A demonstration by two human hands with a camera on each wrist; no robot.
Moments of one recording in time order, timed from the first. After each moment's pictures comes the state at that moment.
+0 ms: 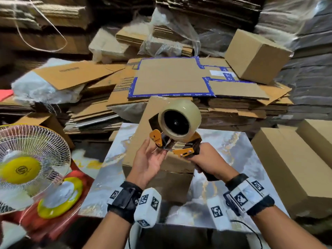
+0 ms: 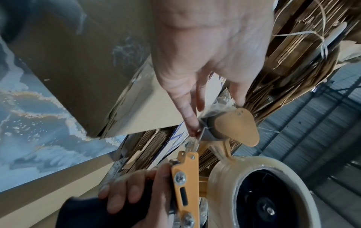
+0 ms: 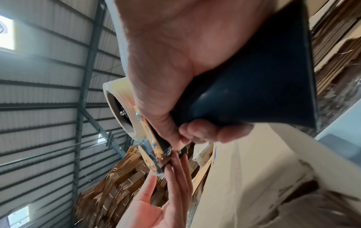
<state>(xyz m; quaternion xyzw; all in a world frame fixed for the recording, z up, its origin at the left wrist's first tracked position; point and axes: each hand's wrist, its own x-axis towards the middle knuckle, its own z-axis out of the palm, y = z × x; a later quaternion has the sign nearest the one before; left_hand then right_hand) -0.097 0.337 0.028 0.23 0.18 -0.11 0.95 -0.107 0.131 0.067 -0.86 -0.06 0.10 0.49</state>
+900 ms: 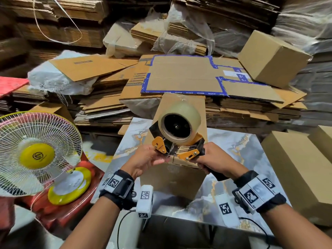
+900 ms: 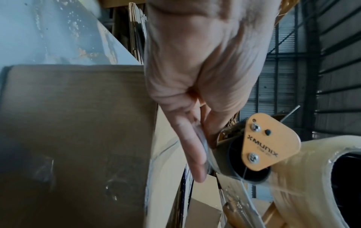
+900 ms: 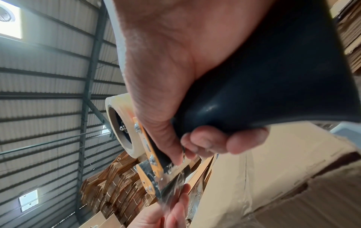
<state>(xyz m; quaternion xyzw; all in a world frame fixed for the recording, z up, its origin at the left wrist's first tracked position) -0.103 0.409 0.011 0.55 0.10 -0.16 0.81 -0.116 0.166 0.073 -0.86 -0.12 0.17 0.46</state>
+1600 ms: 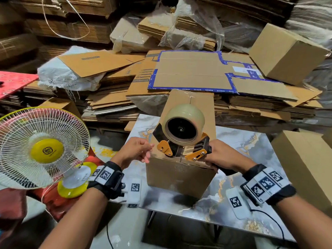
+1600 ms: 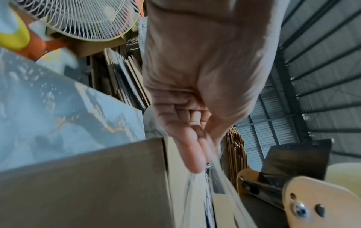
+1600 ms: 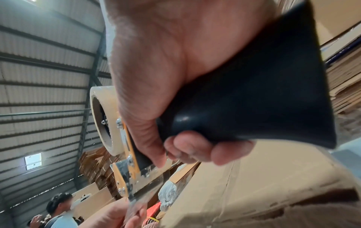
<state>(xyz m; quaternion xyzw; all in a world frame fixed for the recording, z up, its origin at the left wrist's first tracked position) -0.092 0.479 0.013 0.75 0.04 -0.14 0.65 -0.096 0.168 0.074 -0.89 -0.17 0.19 0.38</state>
